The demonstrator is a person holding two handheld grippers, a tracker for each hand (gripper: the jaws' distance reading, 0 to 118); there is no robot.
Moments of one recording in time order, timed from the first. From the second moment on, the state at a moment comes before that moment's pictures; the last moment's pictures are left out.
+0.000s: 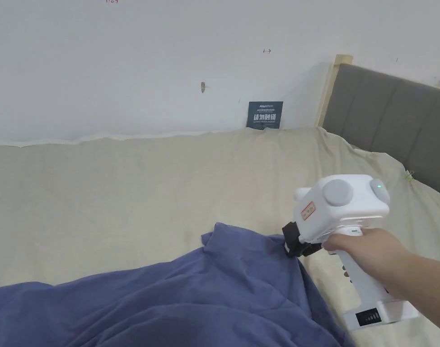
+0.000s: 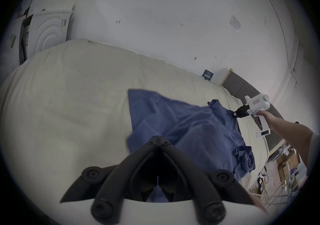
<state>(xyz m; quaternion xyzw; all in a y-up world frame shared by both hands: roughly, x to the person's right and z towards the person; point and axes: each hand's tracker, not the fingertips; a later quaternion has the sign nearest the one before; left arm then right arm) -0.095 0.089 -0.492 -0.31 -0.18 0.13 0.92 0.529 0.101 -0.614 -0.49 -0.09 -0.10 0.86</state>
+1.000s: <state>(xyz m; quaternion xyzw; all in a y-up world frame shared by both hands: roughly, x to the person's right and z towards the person) -0.003 0.052 -0.780 -0.56 -0.09 -0.09 0.82 0.540 0.105 -0.602 -0.46 -0.03 -0.16 0.87</state>
